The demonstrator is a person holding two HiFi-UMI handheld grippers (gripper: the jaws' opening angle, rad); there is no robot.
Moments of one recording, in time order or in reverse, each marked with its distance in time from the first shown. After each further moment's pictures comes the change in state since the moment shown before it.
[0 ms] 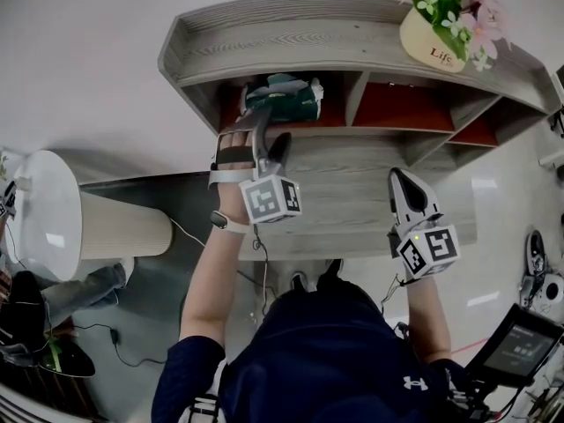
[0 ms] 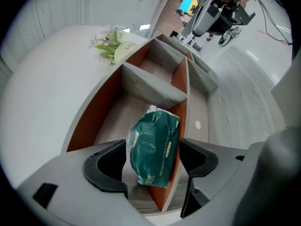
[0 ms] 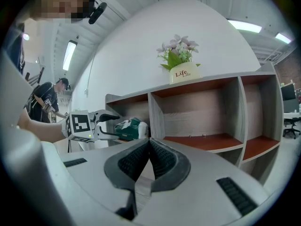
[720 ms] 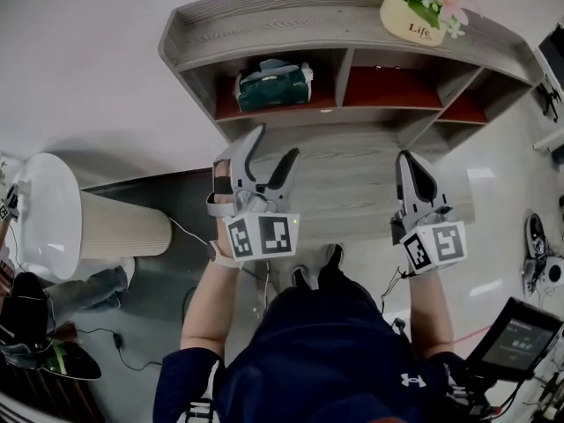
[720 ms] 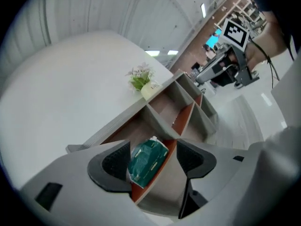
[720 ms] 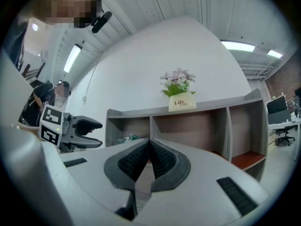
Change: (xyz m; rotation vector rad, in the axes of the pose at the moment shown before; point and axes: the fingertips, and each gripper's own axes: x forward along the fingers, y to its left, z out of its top) left arm -0.121 0.011 0.045 -0.382 -0.242 0.007; right arm -0.052 0.020 0.053 -0.060 -0.160 -0.088
